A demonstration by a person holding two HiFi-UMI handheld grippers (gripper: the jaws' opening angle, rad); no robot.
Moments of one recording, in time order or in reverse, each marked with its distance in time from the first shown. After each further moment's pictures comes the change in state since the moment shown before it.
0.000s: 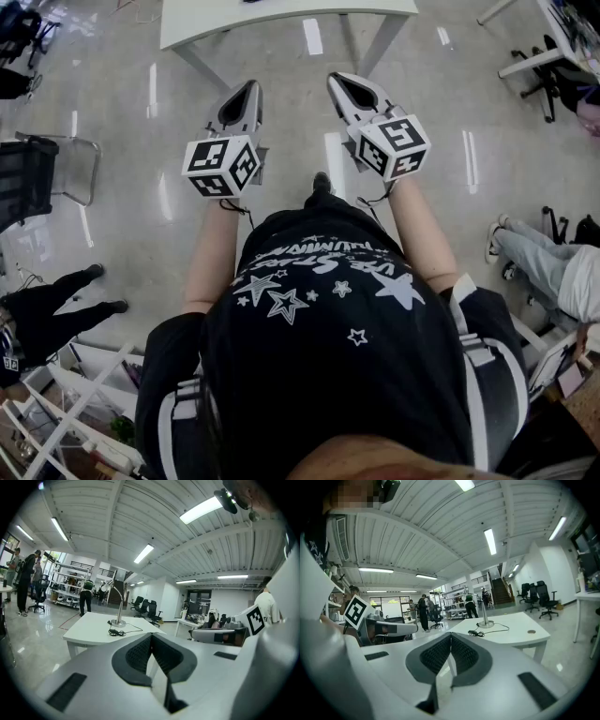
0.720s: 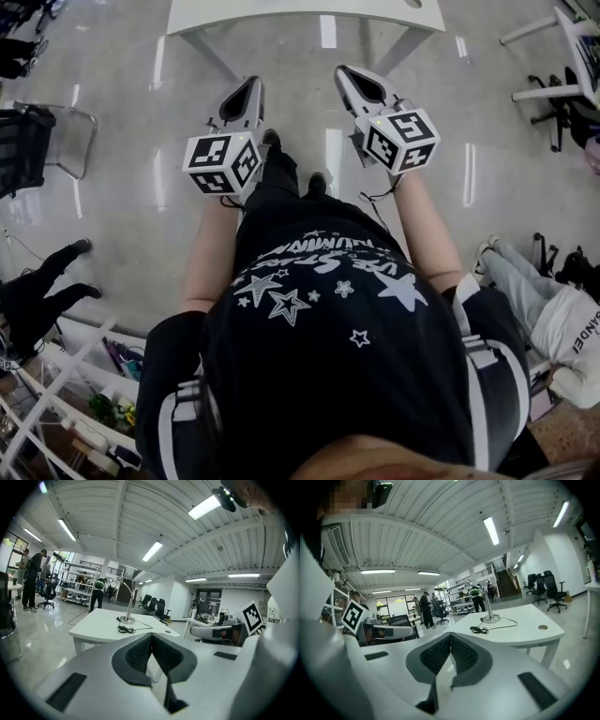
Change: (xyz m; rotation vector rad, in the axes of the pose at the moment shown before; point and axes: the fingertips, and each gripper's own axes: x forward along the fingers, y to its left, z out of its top) left arm 0.043 0.036 -0.014 -0.035 0.019 0.094; right arm 0.058 -0.048 -0.006 0.042 0.066 0.075
